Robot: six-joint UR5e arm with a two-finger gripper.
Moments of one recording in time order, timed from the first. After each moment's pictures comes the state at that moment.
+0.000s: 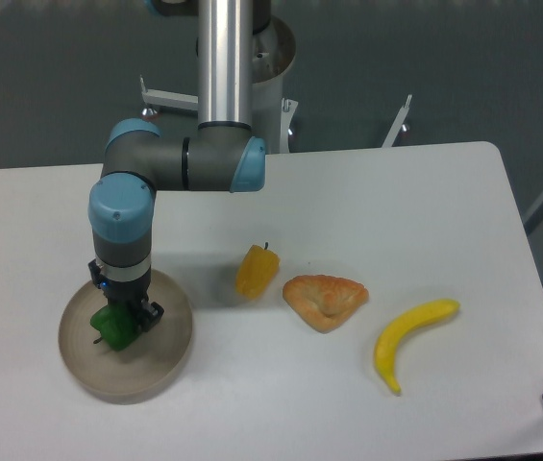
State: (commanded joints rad) arm 1.84 -2.13 -1.45 -0.99 1.41 0.69
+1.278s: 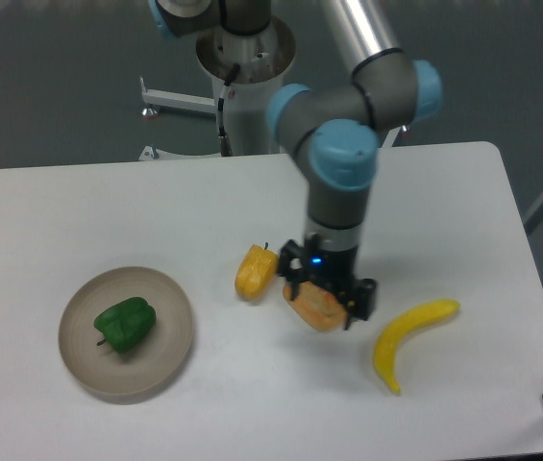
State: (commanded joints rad) arm 2.31 -2.08 -1.35 -1.00 1.50 1.10
